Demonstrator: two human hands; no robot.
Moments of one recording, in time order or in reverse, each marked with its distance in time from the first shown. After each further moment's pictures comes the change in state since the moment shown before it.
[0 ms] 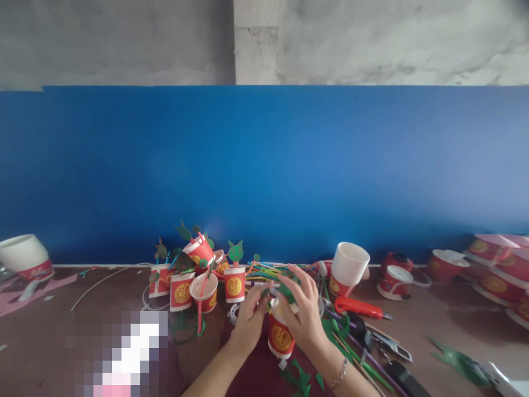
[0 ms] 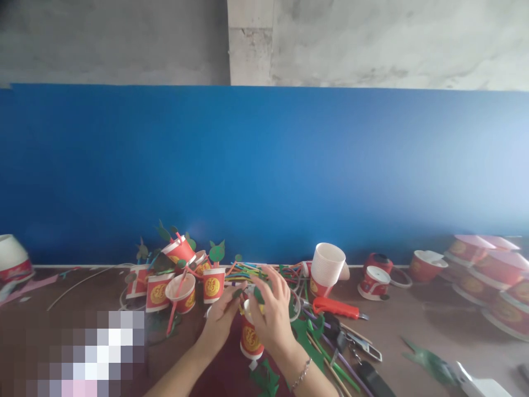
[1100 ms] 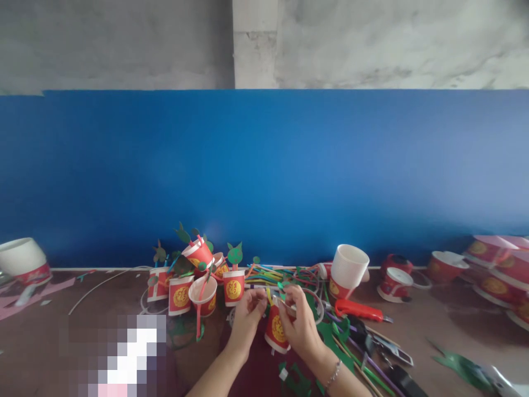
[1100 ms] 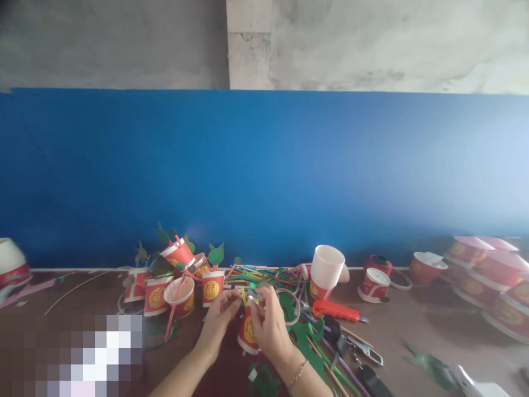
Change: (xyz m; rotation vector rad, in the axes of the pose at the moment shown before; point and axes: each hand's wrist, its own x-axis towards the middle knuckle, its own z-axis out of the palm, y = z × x) left_hand -0.001 -0.004 0.004 -0.307 0.230 -0.301; right_hand -0.021 0.018 0.020 0.197 -0.028 0.045
